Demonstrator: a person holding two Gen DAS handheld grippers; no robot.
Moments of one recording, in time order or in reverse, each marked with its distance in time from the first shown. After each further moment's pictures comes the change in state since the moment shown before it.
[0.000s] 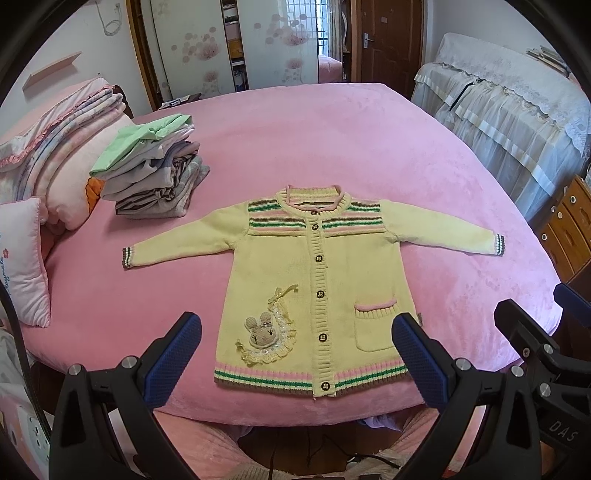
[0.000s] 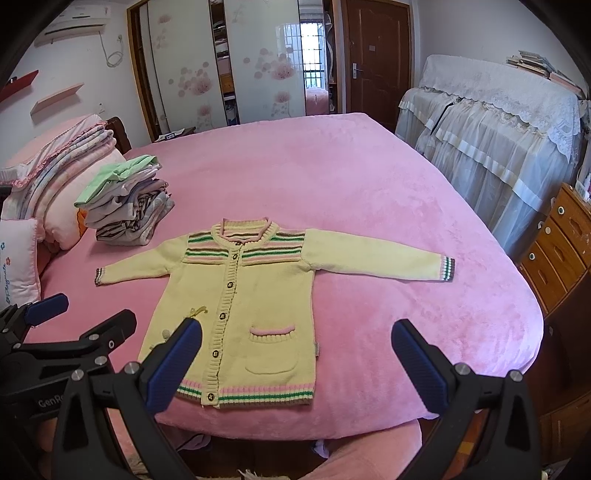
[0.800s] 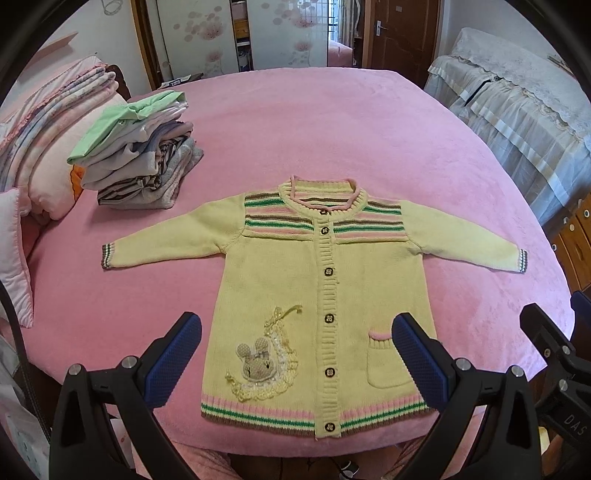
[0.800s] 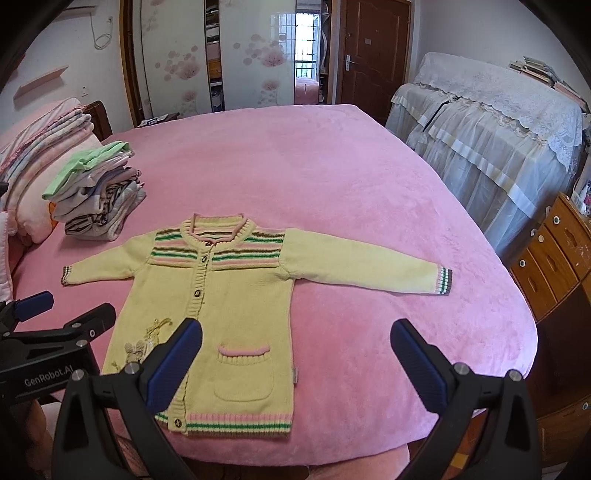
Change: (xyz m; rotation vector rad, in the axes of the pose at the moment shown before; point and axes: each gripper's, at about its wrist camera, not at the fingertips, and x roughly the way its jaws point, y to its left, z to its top) left arm 0.090 0.009 0.037 -0.041 0.071 -0.004; right arm 0.069 -0.006 0.029 -0.024 0.048 -0.086
